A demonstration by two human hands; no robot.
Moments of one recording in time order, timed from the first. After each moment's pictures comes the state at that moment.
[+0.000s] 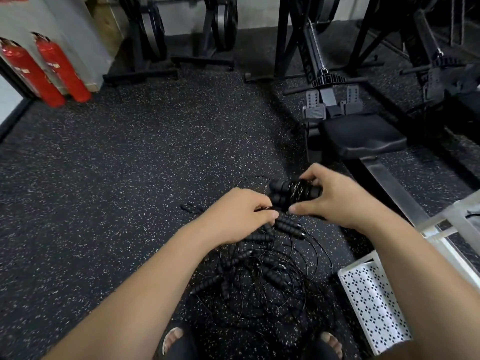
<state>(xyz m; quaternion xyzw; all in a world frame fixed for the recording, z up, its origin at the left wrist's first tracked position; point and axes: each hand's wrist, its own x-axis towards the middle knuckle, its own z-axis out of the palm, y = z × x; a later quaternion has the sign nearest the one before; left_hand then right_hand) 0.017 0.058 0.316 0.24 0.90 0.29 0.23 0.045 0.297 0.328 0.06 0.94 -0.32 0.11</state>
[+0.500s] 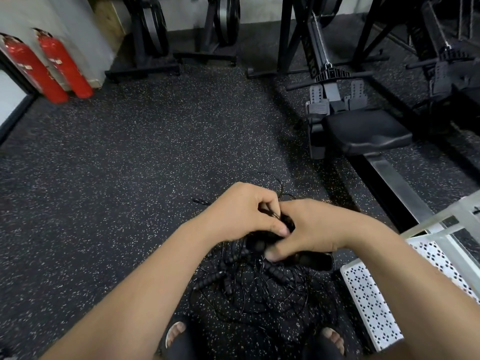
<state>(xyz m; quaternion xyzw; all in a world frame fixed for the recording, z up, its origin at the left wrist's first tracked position) 0.021 0.056 0.314 0.25 0.84 0.41 0.23 0.065 0.251 0.336 -0.13 0.92 -0.24 0.29</state>
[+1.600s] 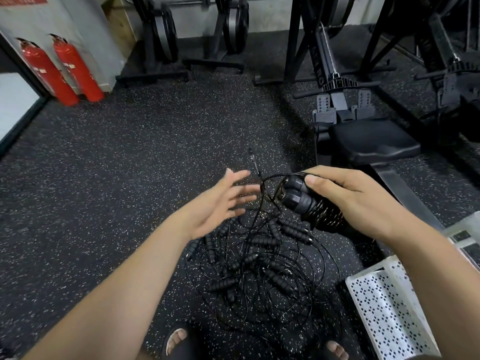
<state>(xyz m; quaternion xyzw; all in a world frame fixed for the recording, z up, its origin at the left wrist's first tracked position) -0.018 0.003 0.277 0.08 0.63 0.69 0.34 0.064 0.285 0.360 -0.07 0.88 -0.48 0.04</state>
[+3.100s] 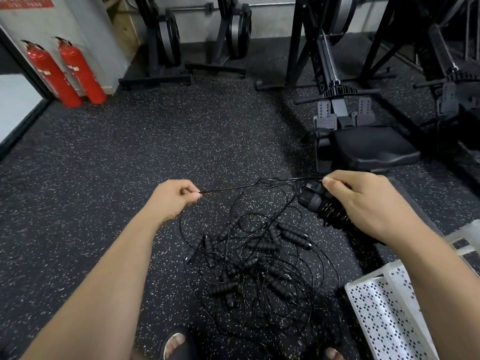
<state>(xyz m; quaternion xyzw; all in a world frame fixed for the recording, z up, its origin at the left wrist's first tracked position) -0.070 -0.090 0.244 -0.02 0.93 0.36 0.13 0.057 0.302 0.357 0.04 0.95 -0.29 -0.02</state>
